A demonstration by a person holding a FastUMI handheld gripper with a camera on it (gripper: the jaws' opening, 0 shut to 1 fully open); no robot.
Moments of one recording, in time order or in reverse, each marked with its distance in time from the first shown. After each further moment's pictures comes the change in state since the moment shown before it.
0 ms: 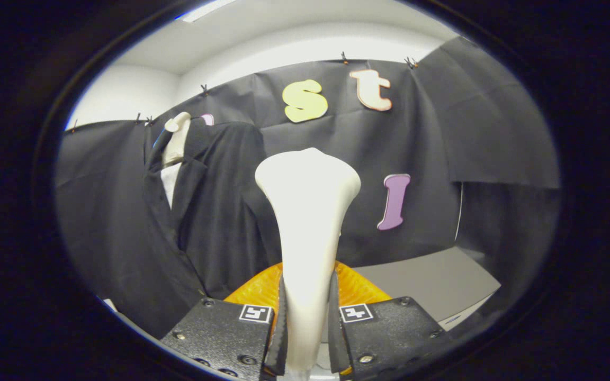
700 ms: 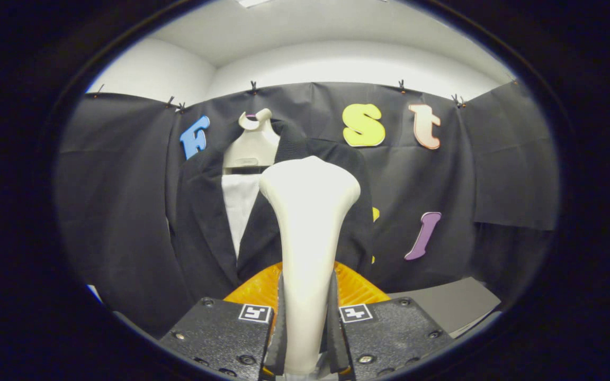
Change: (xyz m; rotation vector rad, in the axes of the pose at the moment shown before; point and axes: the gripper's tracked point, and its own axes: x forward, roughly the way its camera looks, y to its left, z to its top) arm 0.046 0.167 0.029 -0.153 -0.051 0.025
